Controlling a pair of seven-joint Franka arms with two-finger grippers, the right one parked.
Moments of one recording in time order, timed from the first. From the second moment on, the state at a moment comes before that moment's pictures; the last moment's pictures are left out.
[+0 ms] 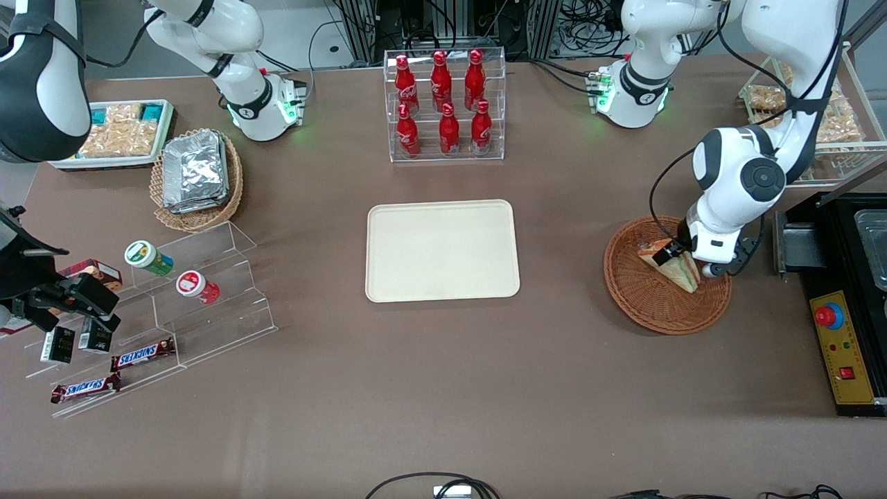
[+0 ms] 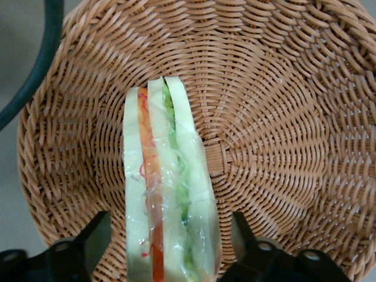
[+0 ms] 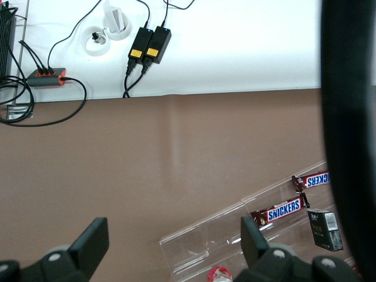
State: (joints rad) arm 0.11 0.13 -0.13 -2.46 0.07 2.56 -0.64
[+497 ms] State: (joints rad) arm 0.12 0.14 -0.13 -2.46 0.07 2.56 -0.64
